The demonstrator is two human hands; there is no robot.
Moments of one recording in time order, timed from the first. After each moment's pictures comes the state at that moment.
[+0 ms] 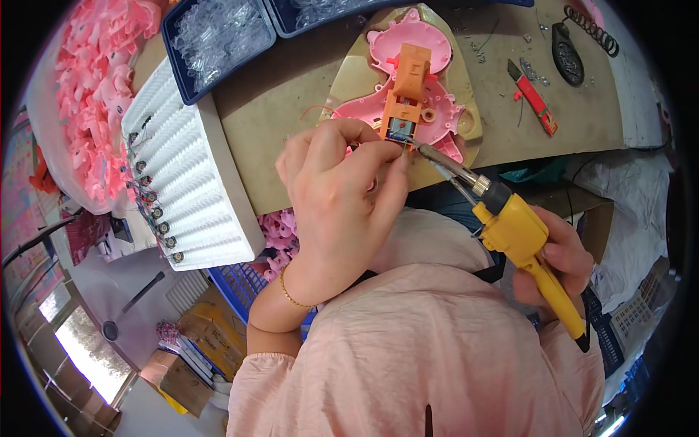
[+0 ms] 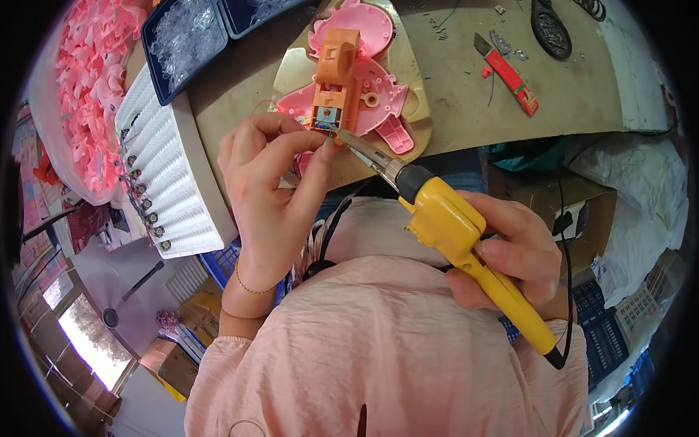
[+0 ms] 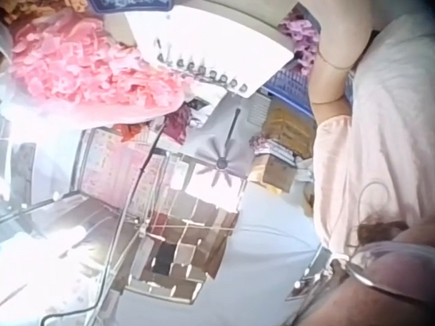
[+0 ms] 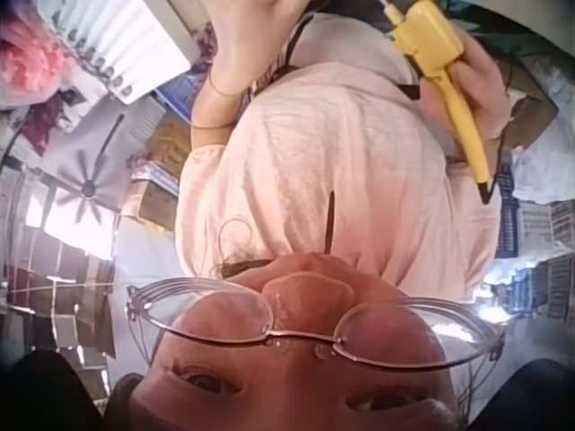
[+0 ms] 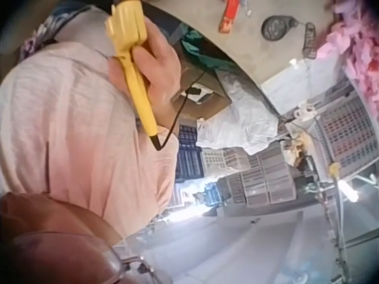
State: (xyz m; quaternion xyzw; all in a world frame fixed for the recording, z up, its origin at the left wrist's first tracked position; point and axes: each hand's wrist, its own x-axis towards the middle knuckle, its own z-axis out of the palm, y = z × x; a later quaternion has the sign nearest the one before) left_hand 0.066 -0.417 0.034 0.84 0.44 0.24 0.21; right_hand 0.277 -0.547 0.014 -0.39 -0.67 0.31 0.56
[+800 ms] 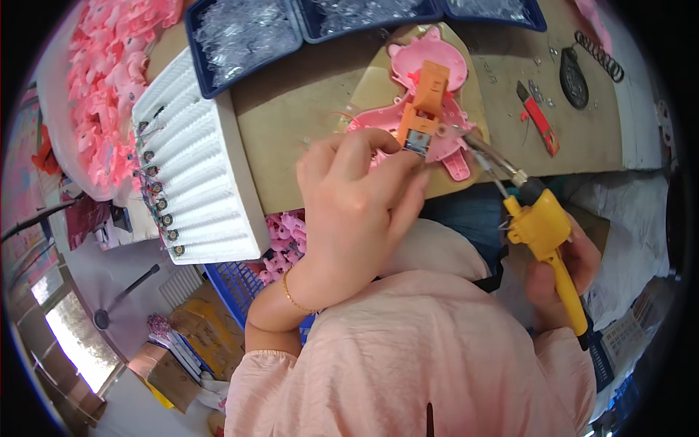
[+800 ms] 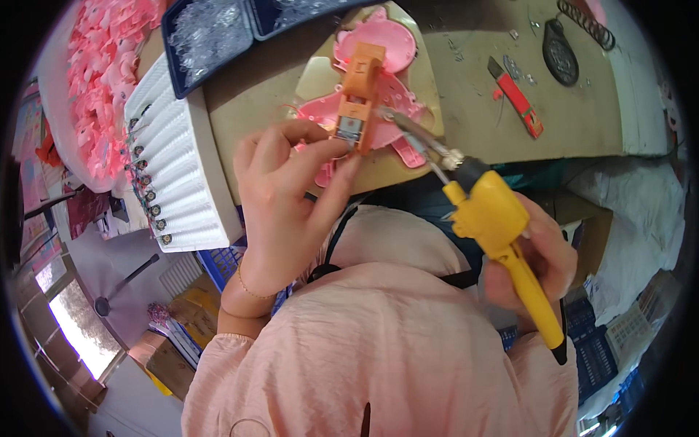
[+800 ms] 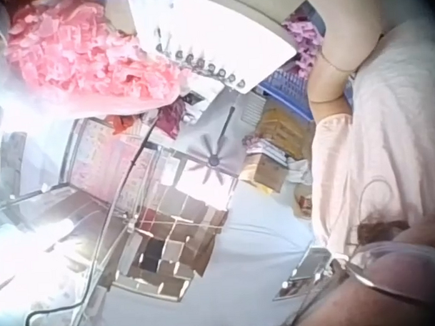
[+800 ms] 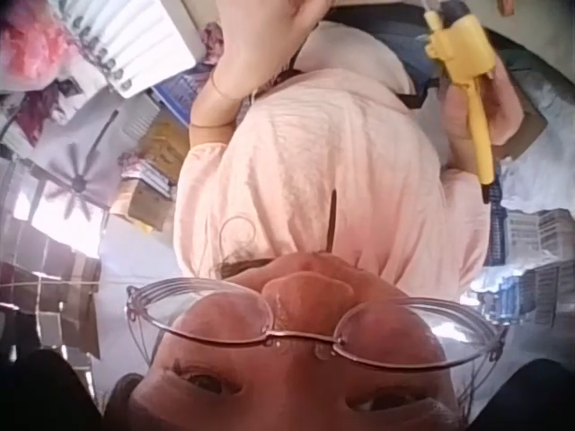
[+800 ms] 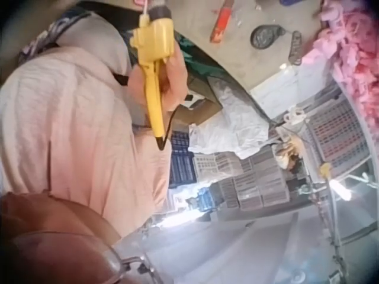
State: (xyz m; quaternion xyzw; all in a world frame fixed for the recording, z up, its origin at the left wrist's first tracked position) left_hand 0.062 -0.415 0.045 0.85 0.43 0.23 0.19; right_hand 0.284 -0.573 0.009 -0.50 -0.57 0.28 0.58
